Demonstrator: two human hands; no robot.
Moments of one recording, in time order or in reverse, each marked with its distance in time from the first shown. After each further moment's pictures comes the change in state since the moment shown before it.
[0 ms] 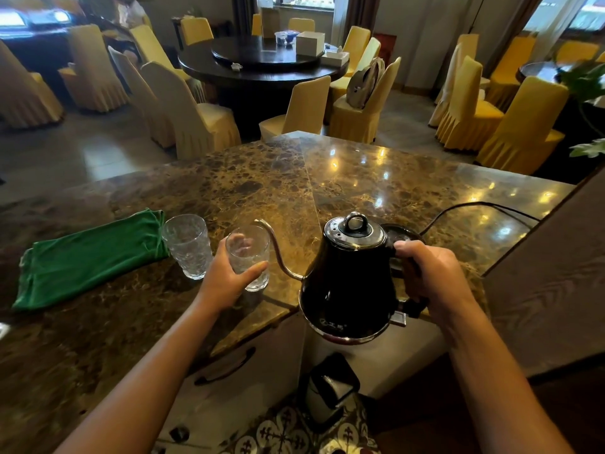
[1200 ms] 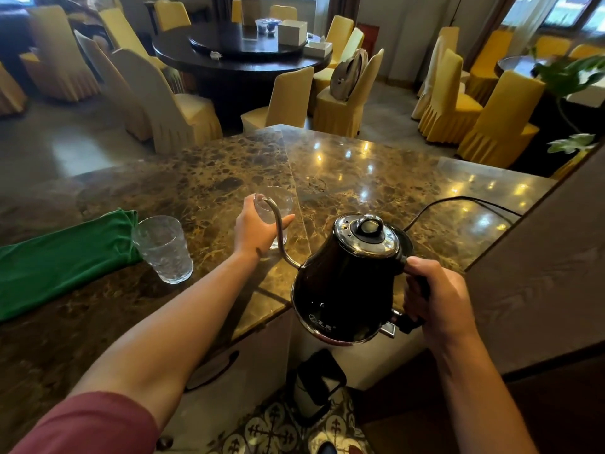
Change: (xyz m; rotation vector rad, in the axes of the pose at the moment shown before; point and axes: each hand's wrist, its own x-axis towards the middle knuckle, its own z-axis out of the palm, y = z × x) left_hand 0.100 0.035 0.083 0.110 0.152 -0.029; right_hand -0.028 0.011 -0.013 0.146 0.101 -0.029
